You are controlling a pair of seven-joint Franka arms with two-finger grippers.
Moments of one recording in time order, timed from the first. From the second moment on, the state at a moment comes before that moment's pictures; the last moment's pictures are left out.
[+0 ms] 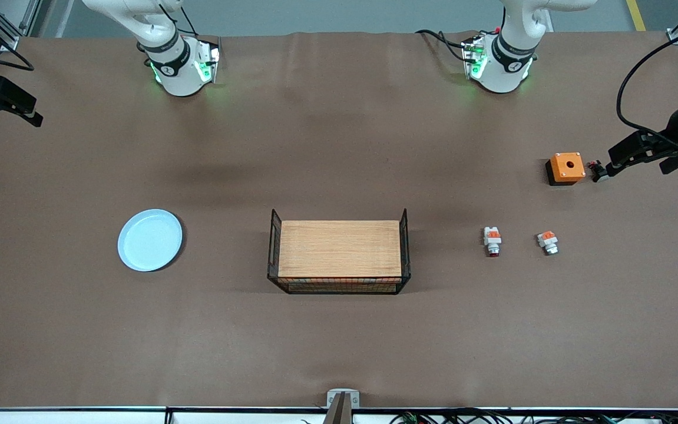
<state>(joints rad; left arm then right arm) -0.17 0.03 0.12 -1.54 -0.02 1.62 -0.08 -0.02 -0.18 -0.05 -1.69 0.00 1.50 -0.01</state>
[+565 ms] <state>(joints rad) -0.17 0.03 0.12 -1.54 -0.02 1.62 -0.08 -0.02 -0.18 -0.05 -1.69 -0.01 1.50 -0.01</state>
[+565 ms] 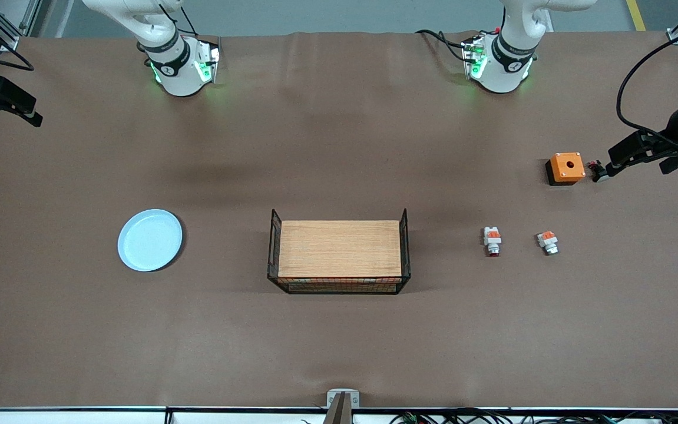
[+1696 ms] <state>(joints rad) -0.21 0.18 0.10 -1.55 -0.06 1.60 -0.21 -0.07 0.04 -0.06 -1.66 -0.03 1.58 -0.11</state>
